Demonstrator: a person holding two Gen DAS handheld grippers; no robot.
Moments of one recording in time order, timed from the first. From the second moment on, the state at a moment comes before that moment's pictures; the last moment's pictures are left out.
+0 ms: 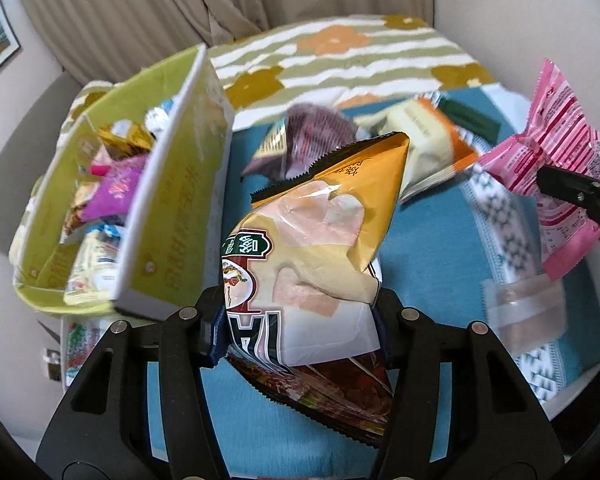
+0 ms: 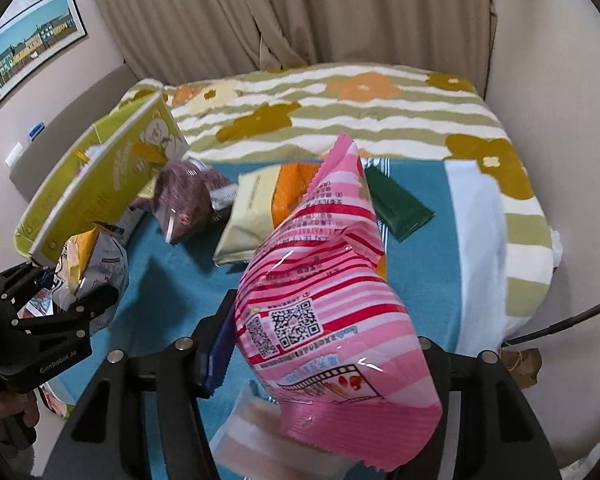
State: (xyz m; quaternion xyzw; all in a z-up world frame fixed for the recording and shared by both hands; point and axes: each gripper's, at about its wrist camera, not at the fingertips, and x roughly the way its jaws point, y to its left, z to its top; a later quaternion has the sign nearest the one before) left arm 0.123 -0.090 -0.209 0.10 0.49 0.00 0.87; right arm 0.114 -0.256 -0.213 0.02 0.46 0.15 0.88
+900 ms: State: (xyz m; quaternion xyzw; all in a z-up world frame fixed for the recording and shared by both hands) left arm 0.143 0.090 -0.066 0.03 0.40 0.02 0.92; right arm 0.101 -0.113 -0.081 0.05 0.35 0.23 0.91
